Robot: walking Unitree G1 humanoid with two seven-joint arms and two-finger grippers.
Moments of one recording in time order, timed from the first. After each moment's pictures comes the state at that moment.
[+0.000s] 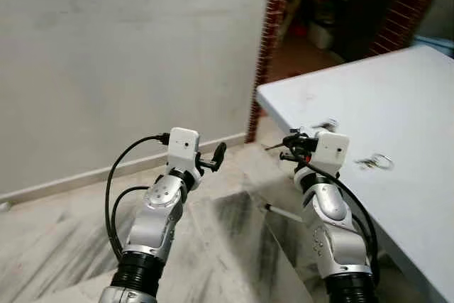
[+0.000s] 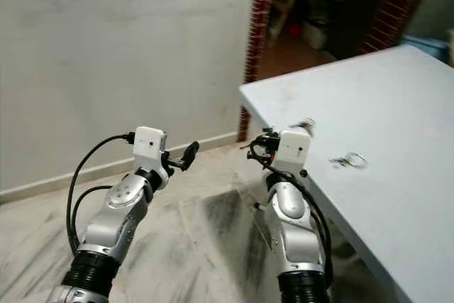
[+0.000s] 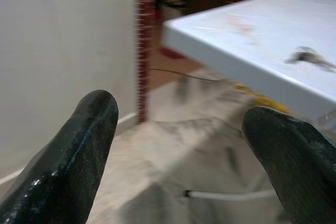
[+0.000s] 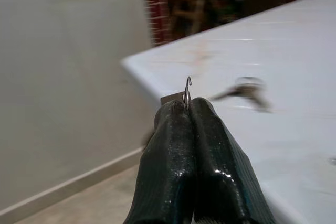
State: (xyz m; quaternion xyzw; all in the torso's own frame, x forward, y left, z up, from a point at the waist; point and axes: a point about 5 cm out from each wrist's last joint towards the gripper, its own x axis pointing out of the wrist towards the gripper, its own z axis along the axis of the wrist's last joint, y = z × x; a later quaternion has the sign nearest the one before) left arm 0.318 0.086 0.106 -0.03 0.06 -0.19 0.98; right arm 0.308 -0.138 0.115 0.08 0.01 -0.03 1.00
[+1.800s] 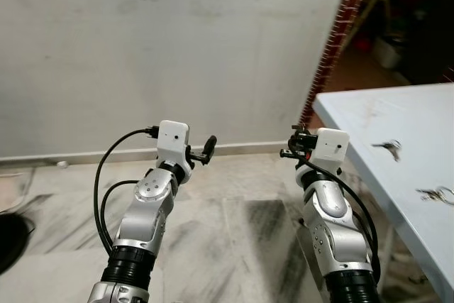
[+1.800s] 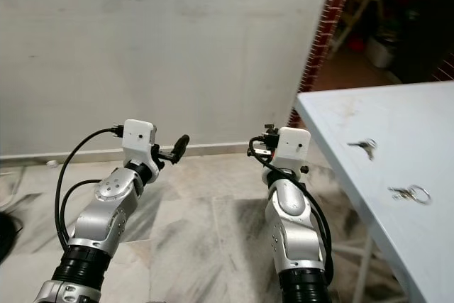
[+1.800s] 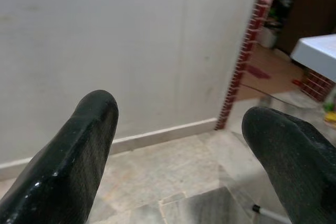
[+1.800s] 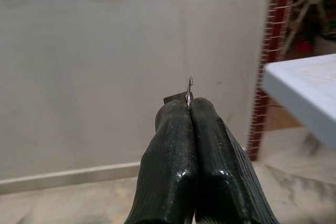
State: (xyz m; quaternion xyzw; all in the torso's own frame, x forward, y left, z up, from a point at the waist) left arm 0.324 0.111 0.115 -0.02 0.06 -0.15 0.99; right arm 0.310 -0.130 0.120 0.07 0.00 -0.01 1.00
